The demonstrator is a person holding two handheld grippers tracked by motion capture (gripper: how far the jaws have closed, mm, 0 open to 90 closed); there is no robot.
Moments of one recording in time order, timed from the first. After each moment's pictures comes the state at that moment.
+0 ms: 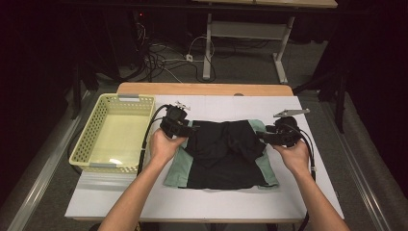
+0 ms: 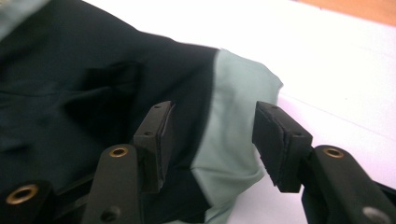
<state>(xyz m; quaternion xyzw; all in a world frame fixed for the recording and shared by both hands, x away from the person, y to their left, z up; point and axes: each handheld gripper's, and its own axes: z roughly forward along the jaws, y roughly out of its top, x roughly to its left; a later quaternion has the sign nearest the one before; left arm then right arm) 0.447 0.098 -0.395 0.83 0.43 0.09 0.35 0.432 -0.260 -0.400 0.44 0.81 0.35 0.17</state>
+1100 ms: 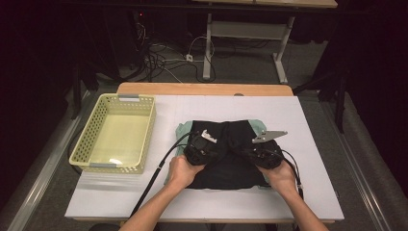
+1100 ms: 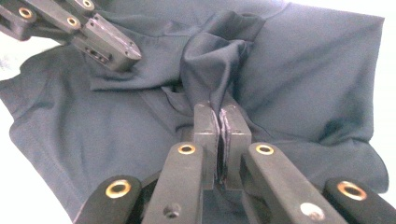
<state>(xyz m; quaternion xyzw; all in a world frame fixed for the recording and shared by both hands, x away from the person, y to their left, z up) 0.398 0.035 -0.444 0.89 0.32 0.02 0.33 0.378 -0.209 -0.425 0.35 0.86 0.35 0.15</state>
